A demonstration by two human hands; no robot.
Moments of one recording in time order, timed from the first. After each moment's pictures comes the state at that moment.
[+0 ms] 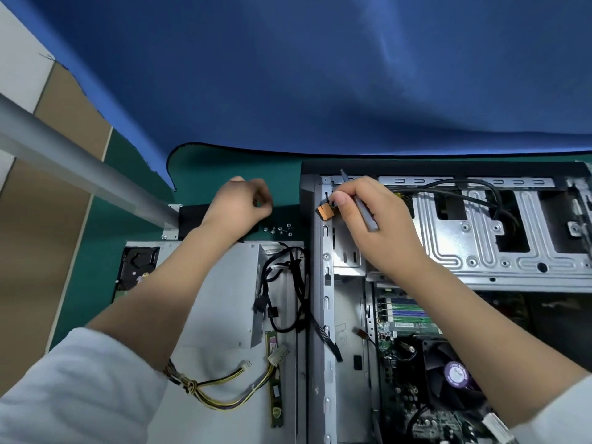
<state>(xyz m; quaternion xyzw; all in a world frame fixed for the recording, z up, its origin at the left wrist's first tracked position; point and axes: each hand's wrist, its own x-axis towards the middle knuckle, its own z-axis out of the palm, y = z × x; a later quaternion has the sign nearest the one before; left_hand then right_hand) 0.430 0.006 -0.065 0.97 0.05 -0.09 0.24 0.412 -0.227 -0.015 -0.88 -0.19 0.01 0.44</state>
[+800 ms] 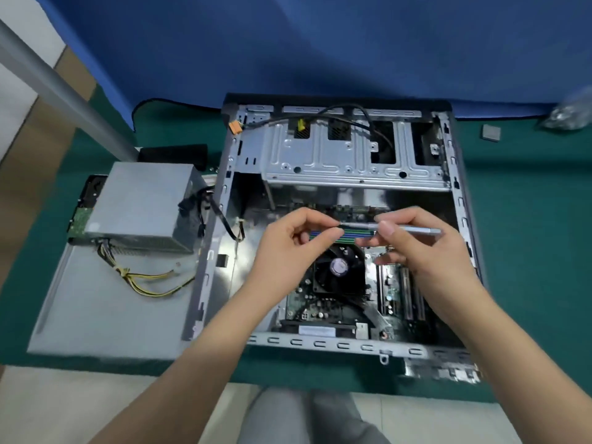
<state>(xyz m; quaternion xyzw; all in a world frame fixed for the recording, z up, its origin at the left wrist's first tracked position) 0.236 -0.249 0.001 0.75 0.09 -0.02 0.66 0.262 -0.435 0.021 -0.65 0.00 0.17 0.74</state>
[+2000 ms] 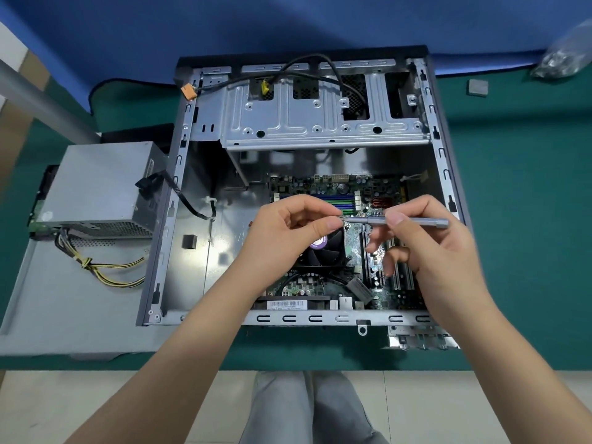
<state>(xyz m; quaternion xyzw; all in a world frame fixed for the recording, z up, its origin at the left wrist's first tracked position) 0.229 -0.280 -0.011 0.71 0.05 -0.10 0.69 0.224 -0.461 0.000 -0.63 0.03 0.11 0.77</state>
